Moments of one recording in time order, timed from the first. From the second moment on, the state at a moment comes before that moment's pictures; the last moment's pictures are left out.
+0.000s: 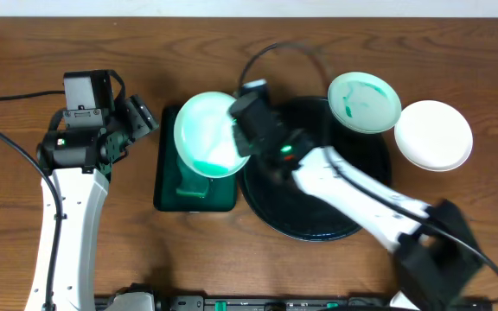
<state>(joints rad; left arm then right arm) 0.06 1.31 1.24 -0.87 -0.04 -0.46 0.80 1.83 1.34 -0.37 0.30 0.40</state>
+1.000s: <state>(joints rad) 0.06 1.31 1.24 -0.87 -0.04 -0.46 1.00 1.89 1.34 0.40 0.96 -0.52</state>
